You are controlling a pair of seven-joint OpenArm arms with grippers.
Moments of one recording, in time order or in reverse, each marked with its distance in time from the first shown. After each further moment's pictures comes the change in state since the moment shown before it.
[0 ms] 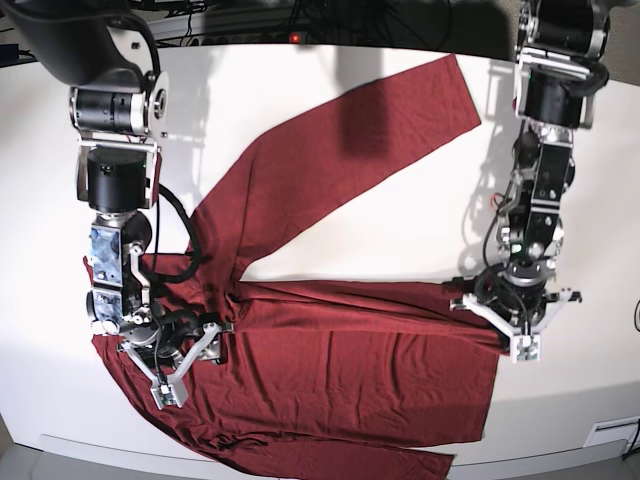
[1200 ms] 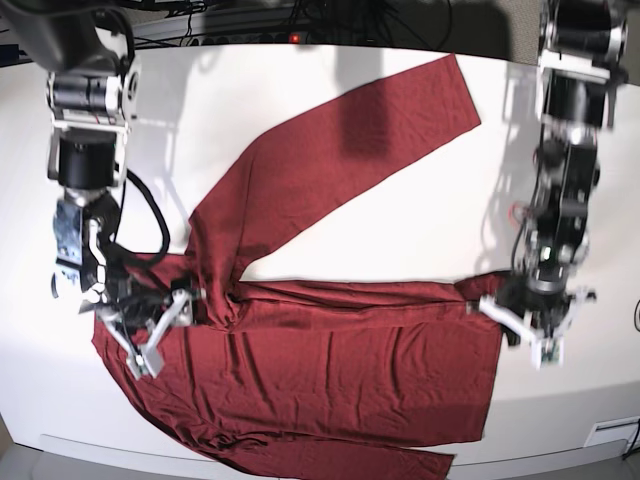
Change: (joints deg) left arm 3.5 -4.7 0.1 10.2 -8.5 -1.6 9.9; right arm -5.4 6.4 0.0 5.6 12.6 7.0 -15.5
